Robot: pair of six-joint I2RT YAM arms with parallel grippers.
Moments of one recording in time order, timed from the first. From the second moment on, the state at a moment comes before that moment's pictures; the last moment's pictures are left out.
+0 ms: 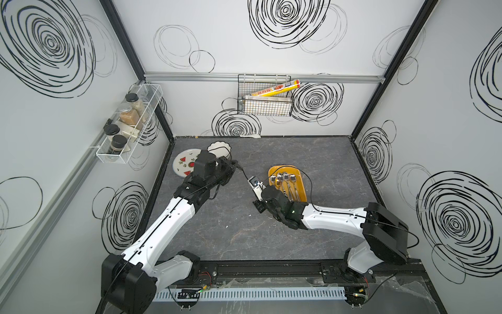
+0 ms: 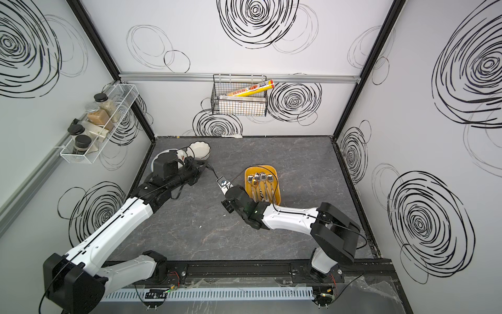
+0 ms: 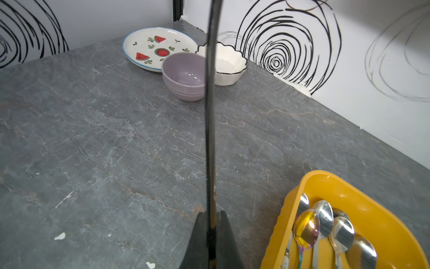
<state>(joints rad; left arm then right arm) -0.34 1.14 0.96 -0.21 0.19 -1.25 1.07 1.58 0.90 0.18 0.39 0.06</state>
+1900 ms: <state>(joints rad) -0.08 0.77 0.71 -0.51 -0.01 -0.50 0.37 1.65 0.81 -0.15 -0.68 0.58</state>
